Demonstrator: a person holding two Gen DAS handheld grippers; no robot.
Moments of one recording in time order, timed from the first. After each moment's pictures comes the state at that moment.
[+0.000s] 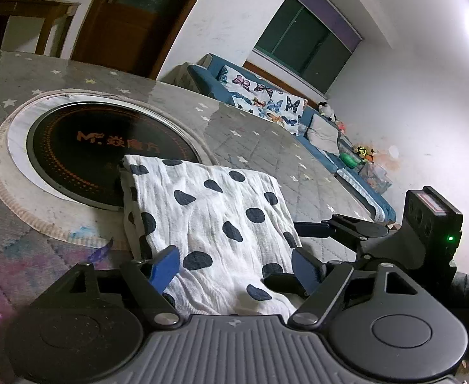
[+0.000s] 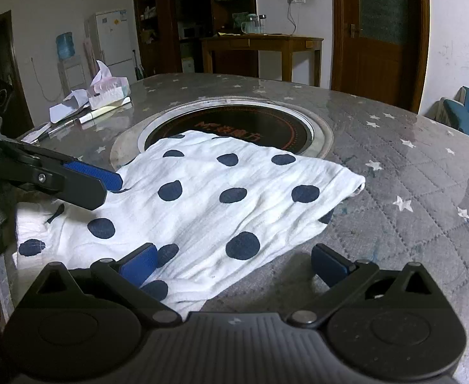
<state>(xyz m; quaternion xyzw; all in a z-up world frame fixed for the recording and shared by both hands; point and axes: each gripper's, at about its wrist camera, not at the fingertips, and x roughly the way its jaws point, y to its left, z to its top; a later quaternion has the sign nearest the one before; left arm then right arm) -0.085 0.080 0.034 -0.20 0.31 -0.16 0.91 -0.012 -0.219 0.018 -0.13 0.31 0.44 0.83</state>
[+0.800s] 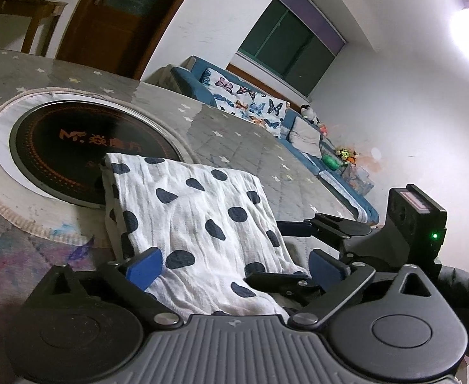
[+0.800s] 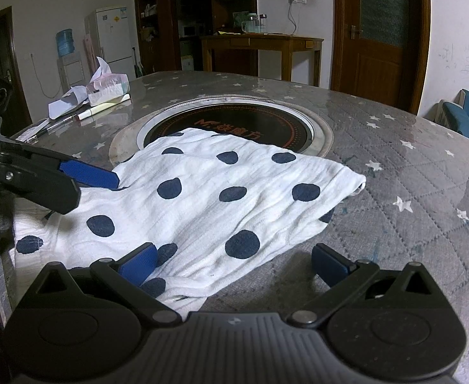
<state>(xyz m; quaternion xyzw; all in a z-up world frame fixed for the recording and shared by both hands) -0.087 0.079 0.030 -0.22 0.30 -0.19 0.91 -0.013 -0.220 0.017 -0.14 0.31 0.44 0.83</state>
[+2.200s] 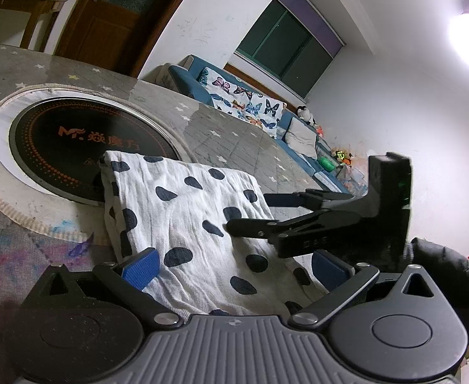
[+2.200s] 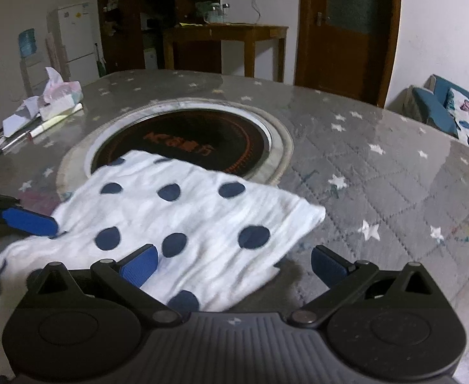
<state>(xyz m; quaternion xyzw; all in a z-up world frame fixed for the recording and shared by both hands) -0.092 0.082 0.030 -0.23 0.30 -0.20 0.91 0.034 -0.204 0.026 -0.13 0.34 0.37 0.85</state>
